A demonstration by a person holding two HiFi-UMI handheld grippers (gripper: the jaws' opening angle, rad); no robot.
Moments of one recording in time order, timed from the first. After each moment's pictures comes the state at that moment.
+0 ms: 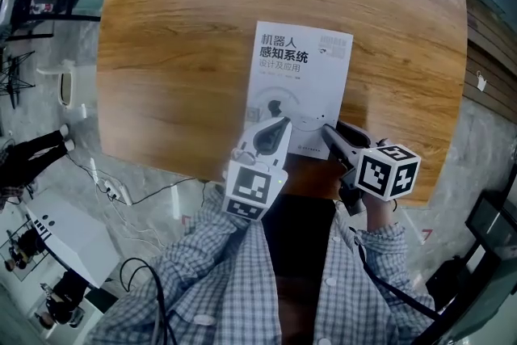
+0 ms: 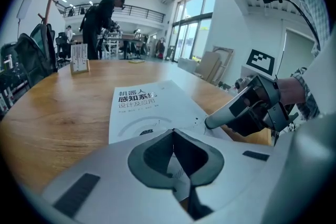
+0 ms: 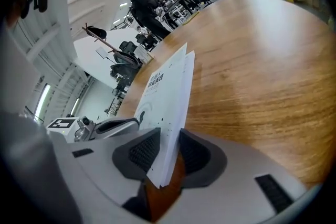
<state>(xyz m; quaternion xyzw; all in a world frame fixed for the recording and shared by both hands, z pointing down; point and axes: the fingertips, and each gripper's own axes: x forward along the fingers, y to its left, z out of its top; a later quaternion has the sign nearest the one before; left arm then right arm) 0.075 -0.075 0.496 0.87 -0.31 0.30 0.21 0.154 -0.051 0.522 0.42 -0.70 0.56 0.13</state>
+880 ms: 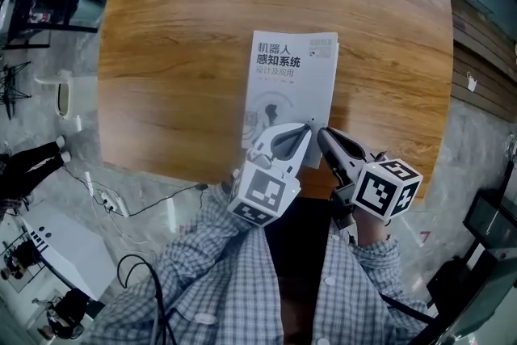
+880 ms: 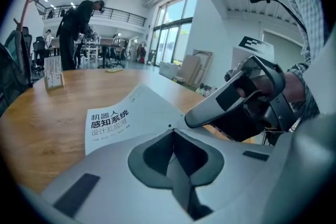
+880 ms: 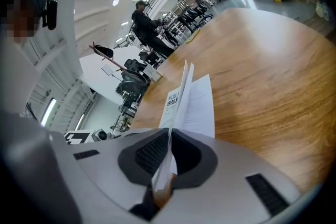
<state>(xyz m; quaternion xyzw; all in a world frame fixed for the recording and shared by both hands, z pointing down) 0.120 -0.063 0.457 0.92 -0.22 0.28 0.17 0.140 -0.060 0.453 0.45 -0.70 0.56 0.03</state>
